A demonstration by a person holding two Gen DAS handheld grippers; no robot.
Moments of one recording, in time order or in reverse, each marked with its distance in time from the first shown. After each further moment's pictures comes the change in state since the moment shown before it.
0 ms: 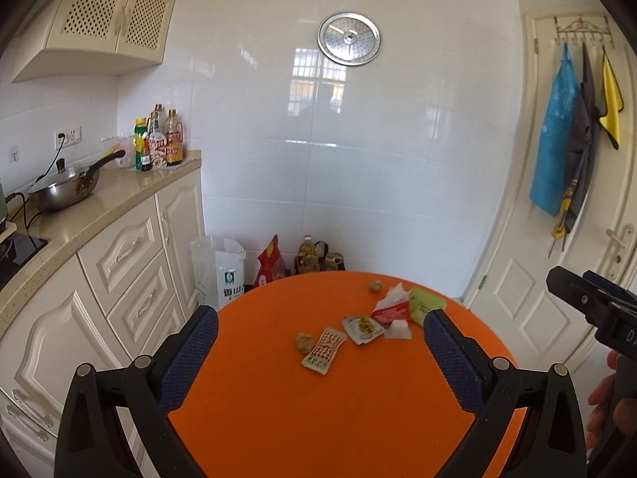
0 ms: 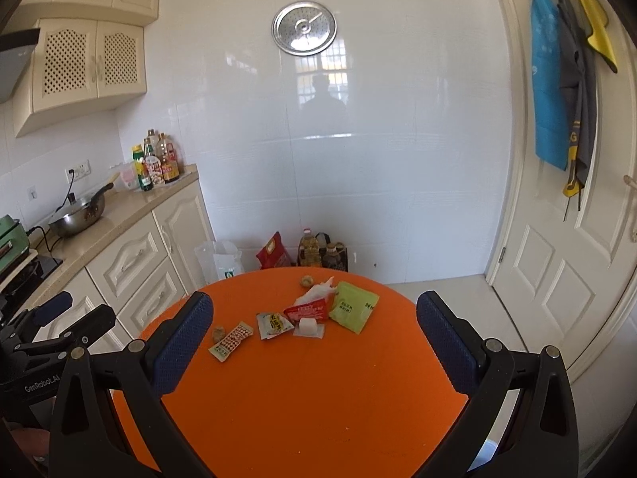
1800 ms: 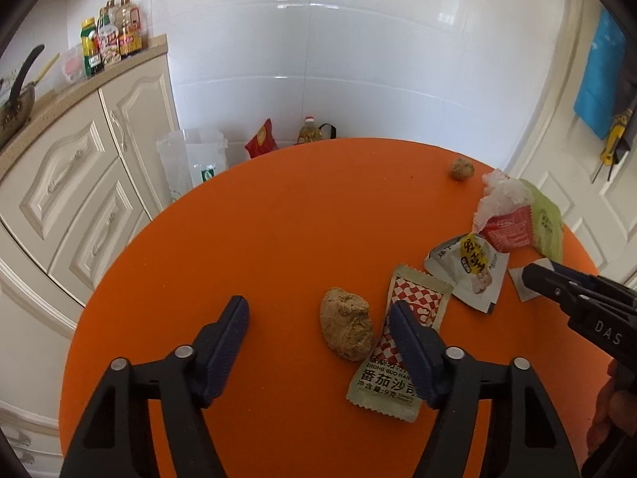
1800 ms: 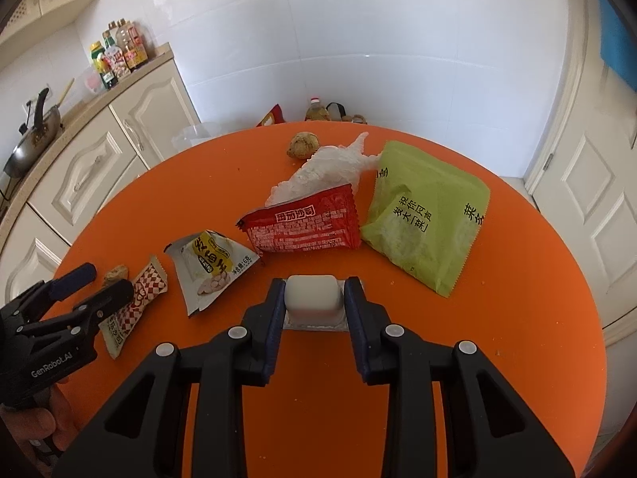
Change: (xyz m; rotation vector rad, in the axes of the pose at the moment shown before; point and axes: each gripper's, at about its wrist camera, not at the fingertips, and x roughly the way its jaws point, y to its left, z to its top) left arm 0.440 -0.008 0.029 0.039 0.389 -0.007; right arm 0.272 0.002 -0.091 0.015 0.445 0.042
